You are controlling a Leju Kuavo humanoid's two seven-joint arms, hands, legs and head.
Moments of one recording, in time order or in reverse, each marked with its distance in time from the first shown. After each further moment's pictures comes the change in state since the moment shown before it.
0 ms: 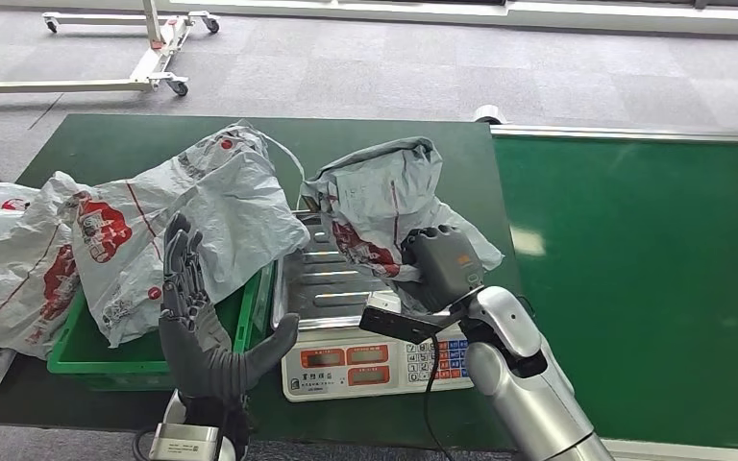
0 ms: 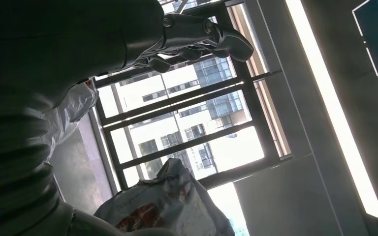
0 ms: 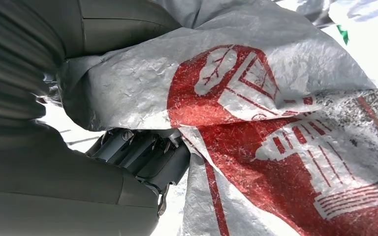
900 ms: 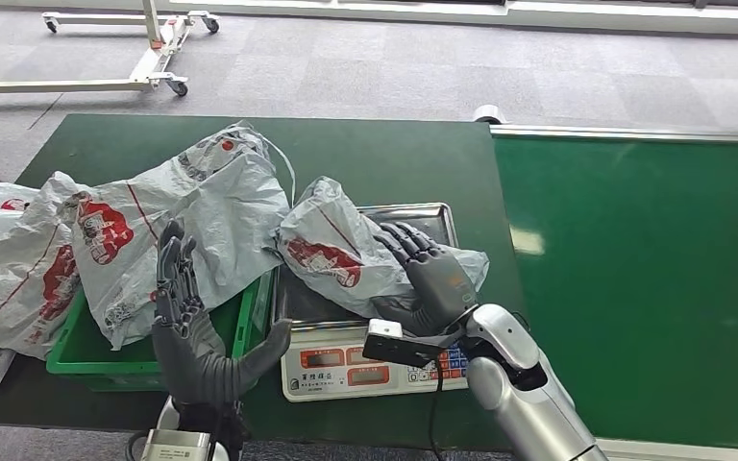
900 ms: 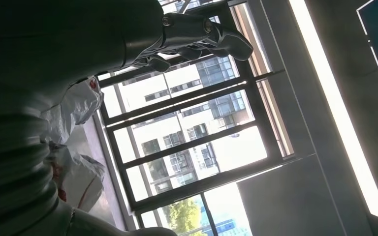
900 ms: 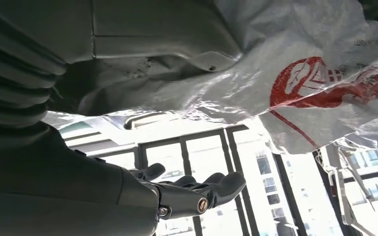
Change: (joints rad) left arm 0.015 0.040 -0.013 -0.012 0.030 0.037 0.000; right arm 0.047 -0.031 0.029 0.017 -0.055 0.046 -0.074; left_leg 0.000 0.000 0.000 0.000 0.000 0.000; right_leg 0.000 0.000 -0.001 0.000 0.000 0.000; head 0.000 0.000
